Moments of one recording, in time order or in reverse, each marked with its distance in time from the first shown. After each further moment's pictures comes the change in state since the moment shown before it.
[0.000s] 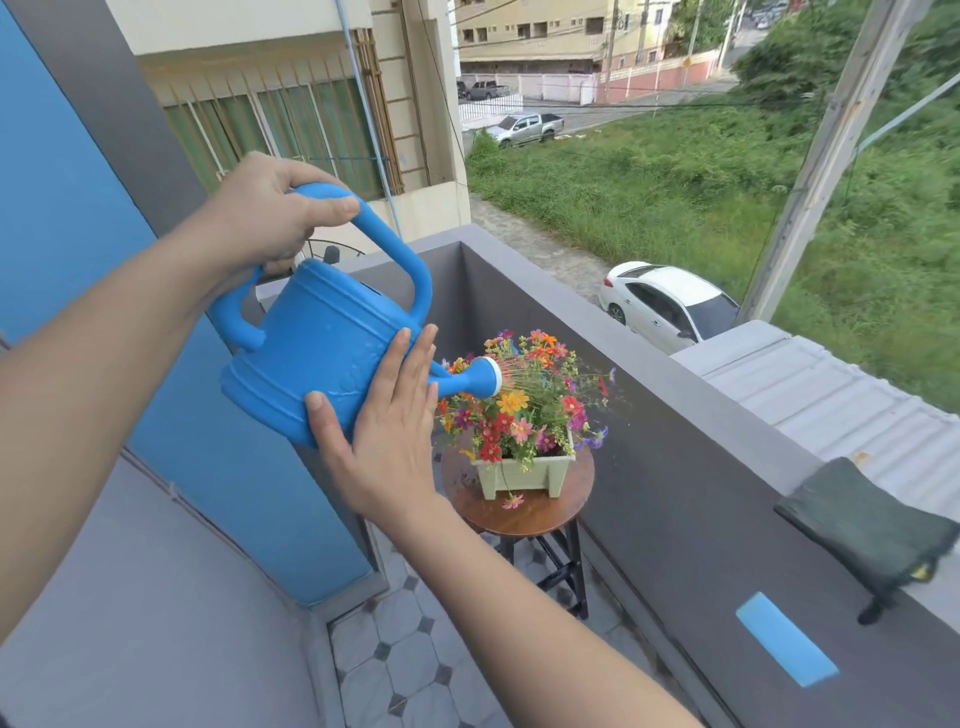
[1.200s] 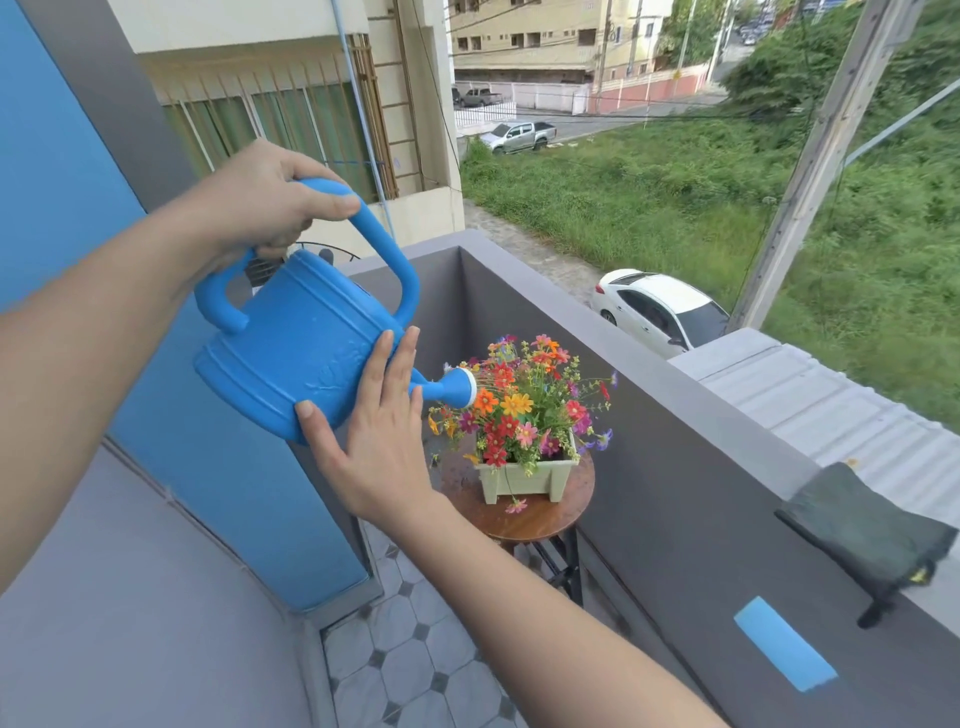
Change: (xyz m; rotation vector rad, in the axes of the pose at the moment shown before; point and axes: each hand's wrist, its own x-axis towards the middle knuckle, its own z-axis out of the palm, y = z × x) left_hand 0.010 -0.001 -0.016 -0.012 -0.074 -0.036; right_hand 0.006 -0.005 0.009 0.002 -0.112 -0.042
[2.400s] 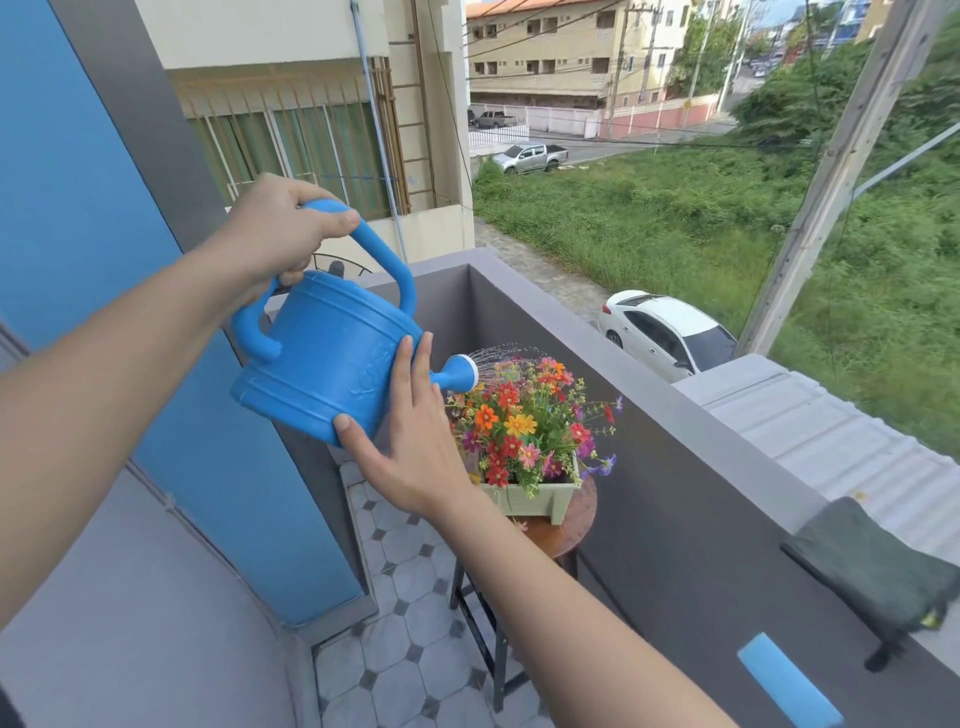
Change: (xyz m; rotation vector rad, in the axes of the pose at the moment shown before) left_hand 0.002 -0.012 0.007 -0.058 0.214 -0.067; right_hand 0.014 0.021 -0.027 -0.043 -0.098 -0.093
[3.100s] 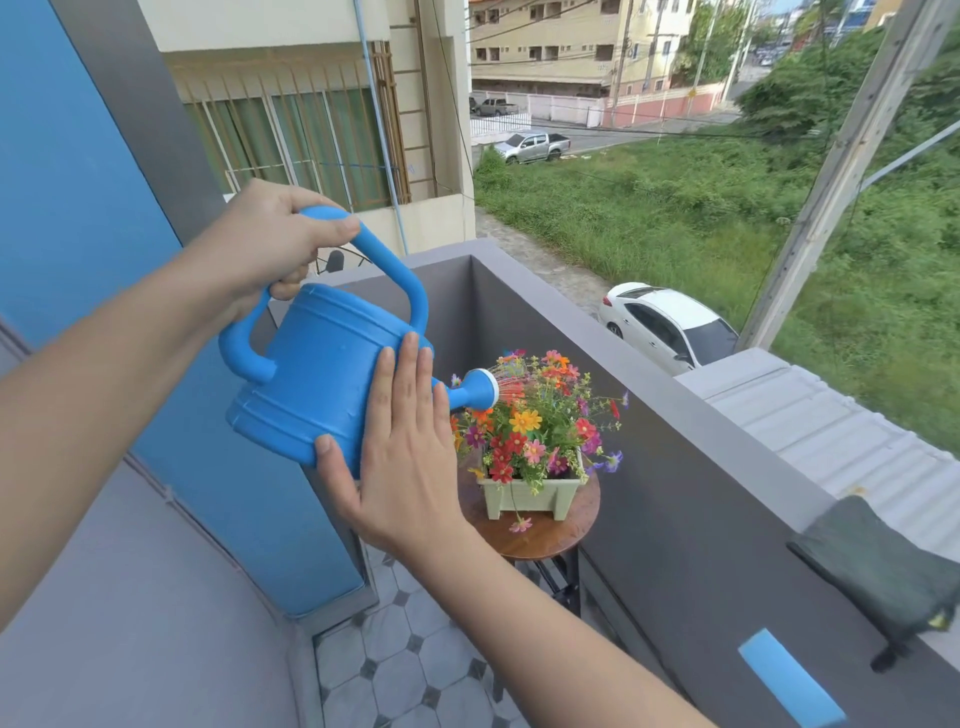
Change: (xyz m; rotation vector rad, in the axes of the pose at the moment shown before) left_hand -0.024 0.001 0.000 -0.063 -0.044 -0.037; right_hand -0.018 -0.011 0.023 -0.354 0.276 -0.123
